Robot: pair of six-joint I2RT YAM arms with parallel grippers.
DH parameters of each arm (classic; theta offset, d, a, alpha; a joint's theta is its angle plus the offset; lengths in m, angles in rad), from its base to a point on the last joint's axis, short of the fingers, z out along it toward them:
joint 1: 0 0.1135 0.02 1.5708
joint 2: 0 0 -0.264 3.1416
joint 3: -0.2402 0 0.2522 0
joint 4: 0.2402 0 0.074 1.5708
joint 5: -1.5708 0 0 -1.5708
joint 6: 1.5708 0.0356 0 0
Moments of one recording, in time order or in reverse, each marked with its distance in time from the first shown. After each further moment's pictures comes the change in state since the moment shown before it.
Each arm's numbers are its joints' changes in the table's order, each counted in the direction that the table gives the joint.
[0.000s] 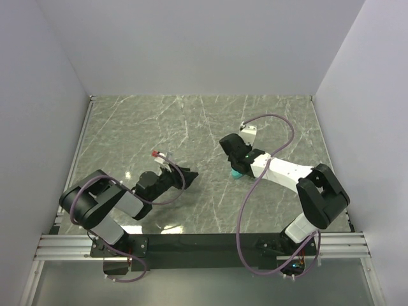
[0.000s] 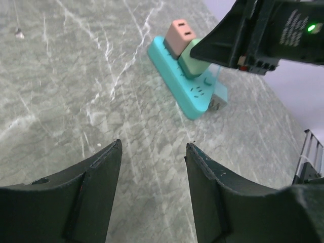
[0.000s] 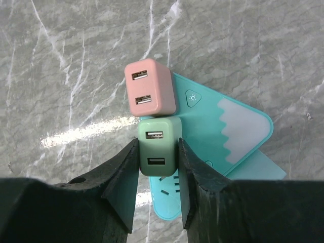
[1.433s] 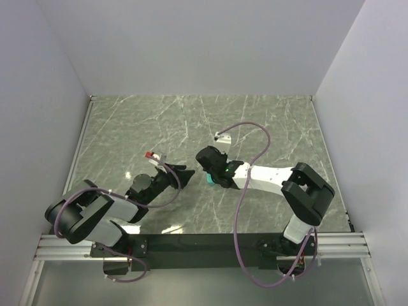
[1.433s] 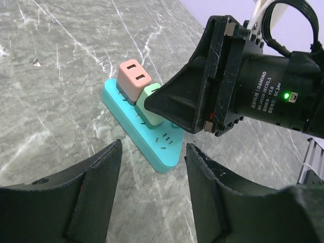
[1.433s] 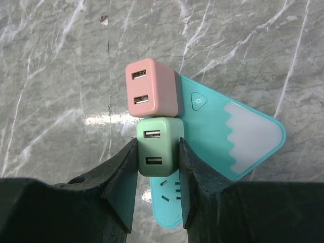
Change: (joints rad) left arm 0.000 0.153 0.047 0.021 0.039 0.049; right arm 0.242 -0.125 -0.027 -0.150 0.016 0.076
